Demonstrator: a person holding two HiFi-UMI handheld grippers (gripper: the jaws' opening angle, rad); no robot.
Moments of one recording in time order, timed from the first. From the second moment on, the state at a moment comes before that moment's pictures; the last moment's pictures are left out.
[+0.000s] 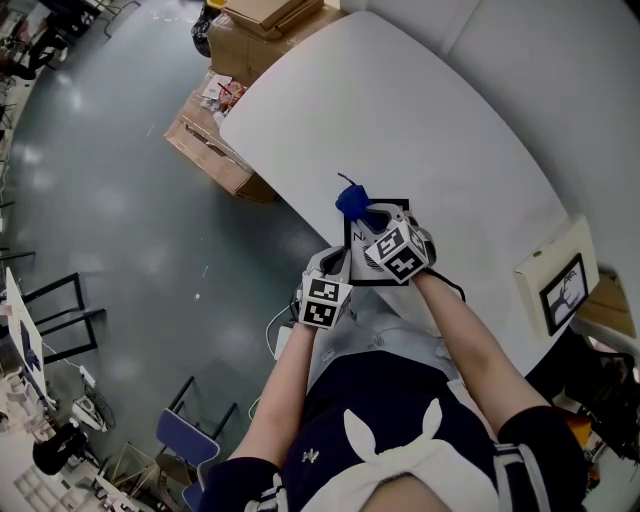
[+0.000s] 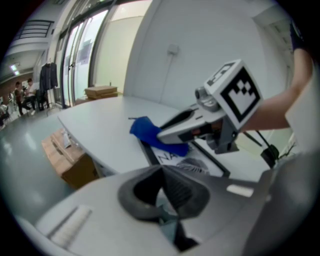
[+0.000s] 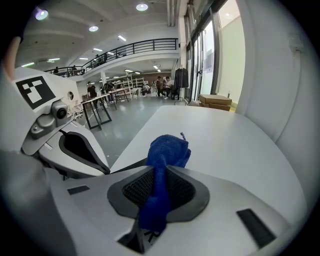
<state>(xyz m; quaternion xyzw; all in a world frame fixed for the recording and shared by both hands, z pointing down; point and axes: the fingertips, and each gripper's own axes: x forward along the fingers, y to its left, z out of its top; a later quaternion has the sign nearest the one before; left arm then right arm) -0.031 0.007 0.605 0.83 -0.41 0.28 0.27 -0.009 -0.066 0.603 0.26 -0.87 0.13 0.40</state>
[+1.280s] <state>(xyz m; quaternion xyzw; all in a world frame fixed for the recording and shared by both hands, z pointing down) -0.030 0.007 0.605 0.82 -0.42 0.27 0.28 -0.018 -0.031 0.603 0.22 -0.88 0.14 0.39</state>
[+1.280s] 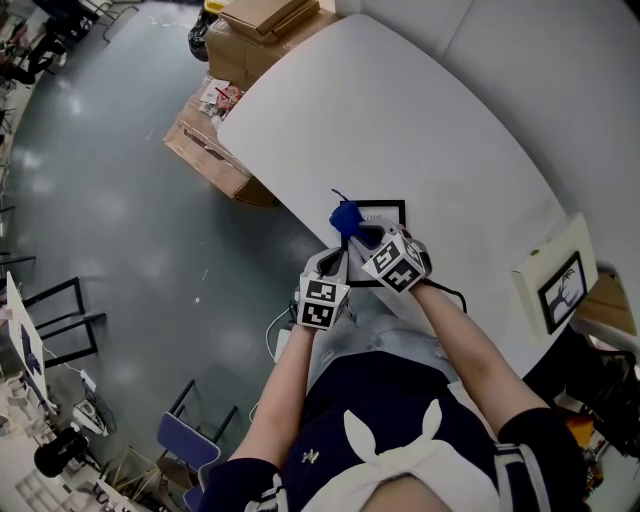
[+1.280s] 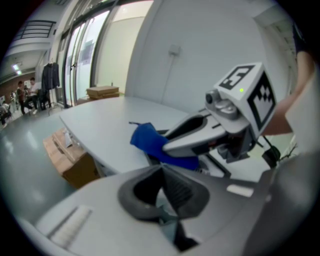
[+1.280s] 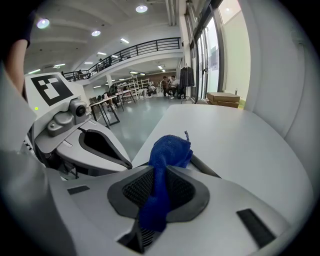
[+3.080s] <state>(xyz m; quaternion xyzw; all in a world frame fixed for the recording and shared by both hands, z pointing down) -0.031 0.007 0.605 0.83 -0.40 0.28 0.28 -0.012 -0.019 0.603 0.19 -0.89 0.14 0.40</state>
